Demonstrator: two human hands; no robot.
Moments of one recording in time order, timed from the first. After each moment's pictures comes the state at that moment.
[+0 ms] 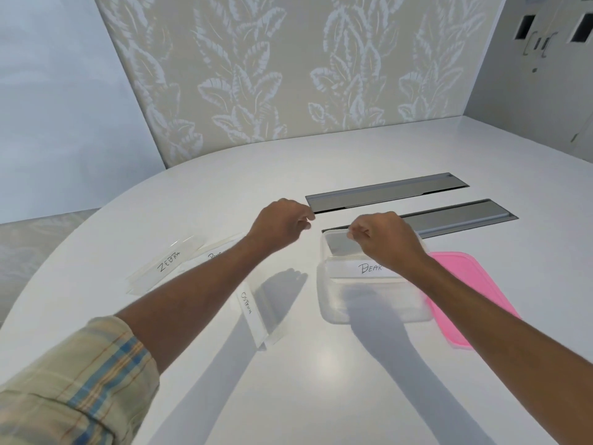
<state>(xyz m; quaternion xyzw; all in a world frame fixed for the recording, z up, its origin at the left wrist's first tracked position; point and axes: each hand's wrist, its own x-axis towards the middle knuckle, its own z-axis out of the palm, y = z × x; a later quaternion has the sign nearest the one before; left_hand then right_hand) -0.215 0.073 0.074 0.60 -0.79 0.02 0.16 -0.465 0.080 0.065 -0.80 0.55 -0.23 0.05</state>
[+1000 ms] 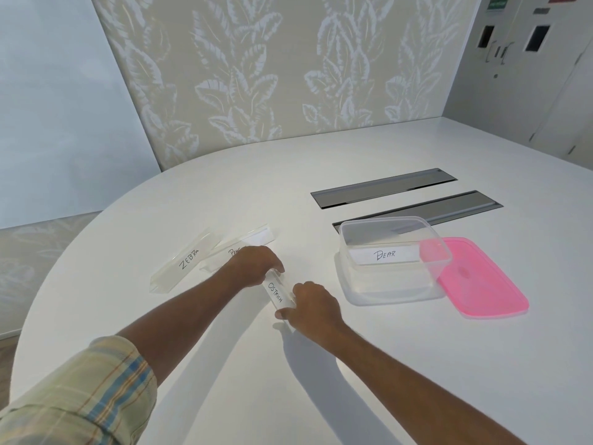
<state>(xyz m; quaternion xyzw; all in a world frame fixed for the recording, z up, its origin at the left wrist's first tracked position) -0.084 0.127 -0.006 0.54 -0.84 -0.01 -0.08 -0.276 0.214 -0.034 -0.76 0.62 -0.10 0.18</state>
